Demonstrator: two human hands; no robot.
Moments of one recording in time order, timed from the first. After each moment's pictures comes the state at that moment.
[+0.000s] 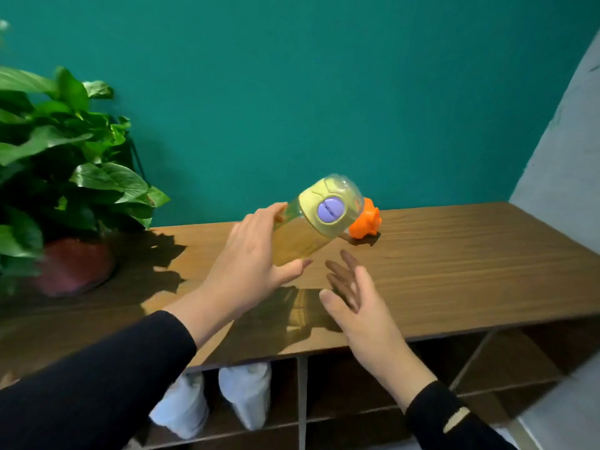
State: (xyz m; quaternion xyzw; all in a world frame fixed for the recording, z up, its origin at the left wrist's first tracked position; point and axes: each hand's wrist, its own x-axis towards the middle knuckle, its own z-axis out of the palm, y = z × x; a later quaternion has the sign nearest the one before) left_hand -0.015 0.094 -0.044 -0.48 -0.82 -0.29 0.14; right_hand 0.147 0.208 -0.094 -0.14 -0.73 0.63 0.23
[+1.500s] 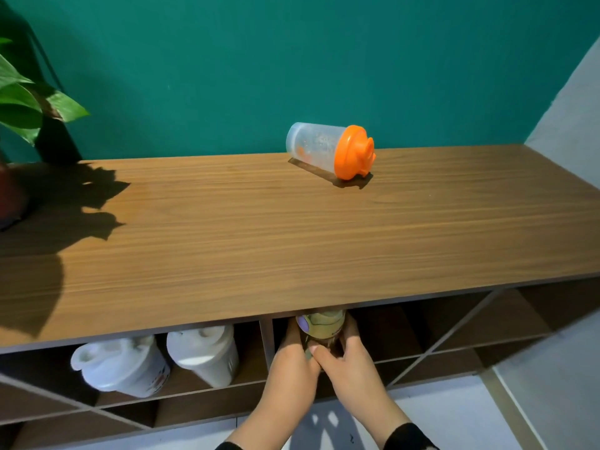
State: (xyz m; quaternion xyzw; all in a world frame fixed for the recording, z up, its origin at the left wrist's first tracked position) left_hand 0.110 0.136 -0.272 -0.20 -0.86 -0.39 -0.28; right_hand 0.179 0.230 -0.285 -0.39 -0.73 0.55 0.09
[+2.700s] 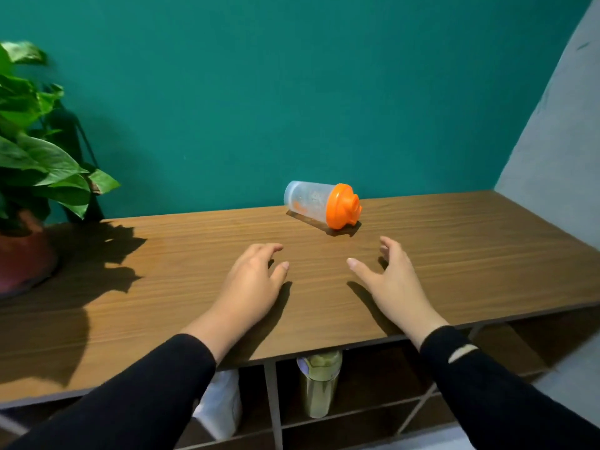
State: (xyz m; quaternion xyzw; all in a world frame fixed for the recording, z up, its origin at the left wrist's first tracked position) left_hand -0.010 0.153 -0.119 -0.36 -0.88 -0.31 -0.04; right_hand 0.141 0.331 -0.131 -0.36 -0.81 0.39 0.25
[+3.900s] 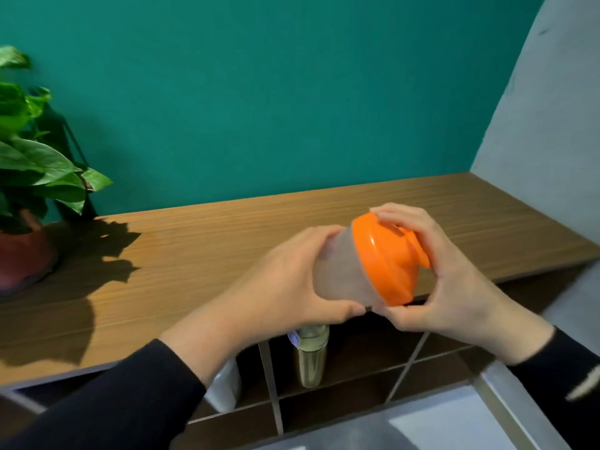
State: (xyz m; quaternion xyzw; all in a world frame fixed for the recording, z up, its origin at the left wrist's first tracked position) left_hand 0.084 0.132 -0.041 -0.59 -0.74 -0.31 -0.07; right_hand 0.254 0.299 -0.047 -0.01 -0.91 0.30 0.29
